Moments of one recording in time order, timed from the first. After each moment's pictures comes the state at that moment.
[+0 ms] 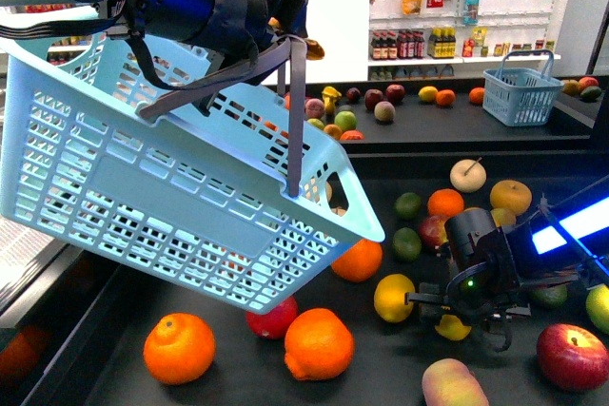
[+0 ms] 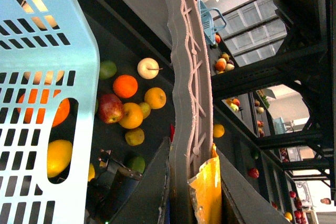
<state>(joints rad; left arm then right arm) -0.38 2.00 1.54 0.24 0.17 -0.97 0.04 2.92 2.08 -0.10 0.10 0.24</state>
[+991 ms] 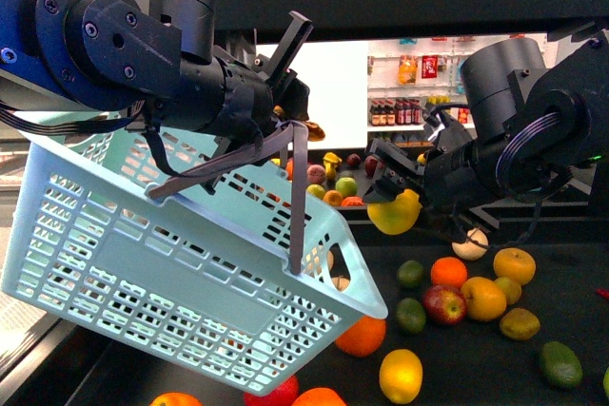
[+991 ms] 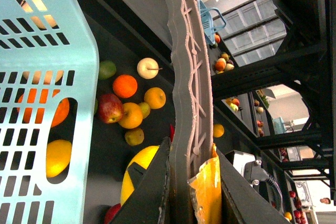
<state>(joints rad) -0.38 2.00 1.54 0.24 0.17 -0.97 0.18 2.12 1.54 0.07 -0.30 0.56</state>
